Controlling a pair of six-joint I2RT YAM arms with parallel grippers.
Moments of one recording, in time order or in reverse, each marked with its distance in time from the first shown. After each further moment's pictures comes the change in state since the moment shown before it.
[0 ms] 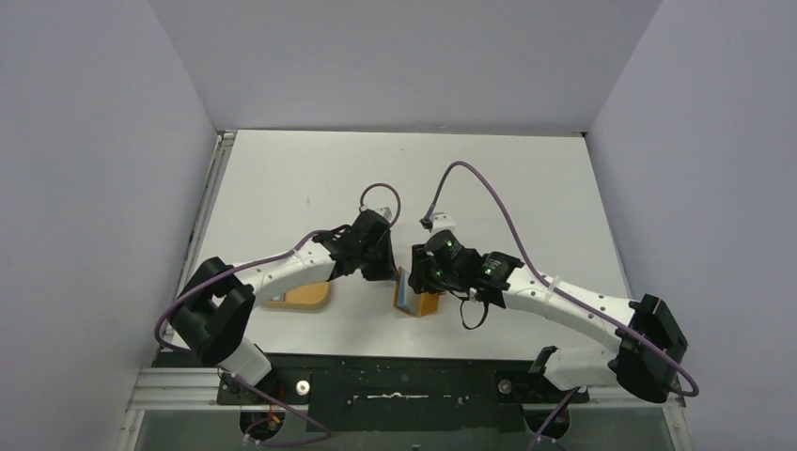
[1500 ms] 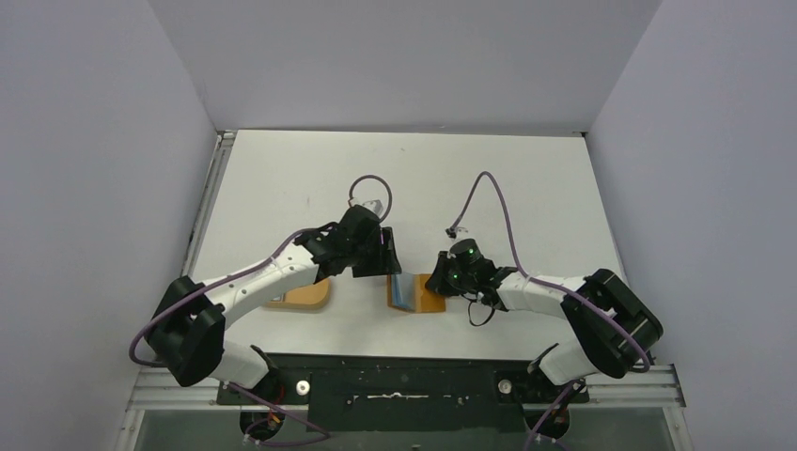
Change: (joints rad) left arm 0.007 -0.121 0.004 -0.089 -0.042 0.022; right arm -0.262 0.201 -0.354 0.548 -0.206 0.028
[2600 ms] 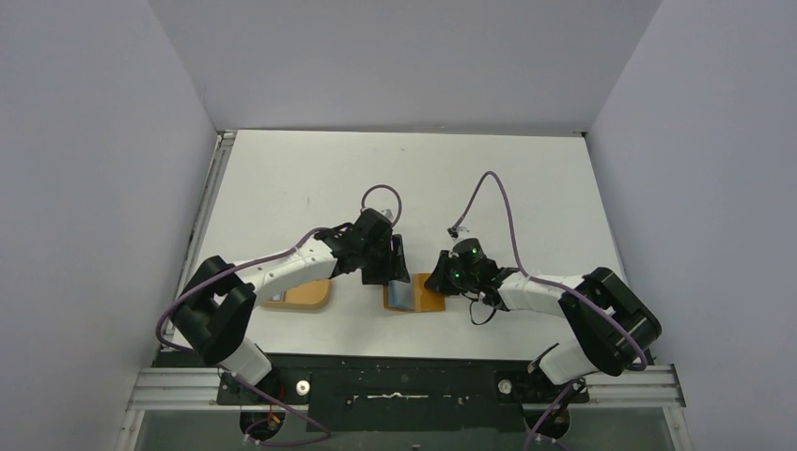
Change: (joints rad) left arm -0.011 0.127 0.031 0.018 0.078 -0.050; right arm -0.026 0.018 -0.020 0.069 -0.048 0.014
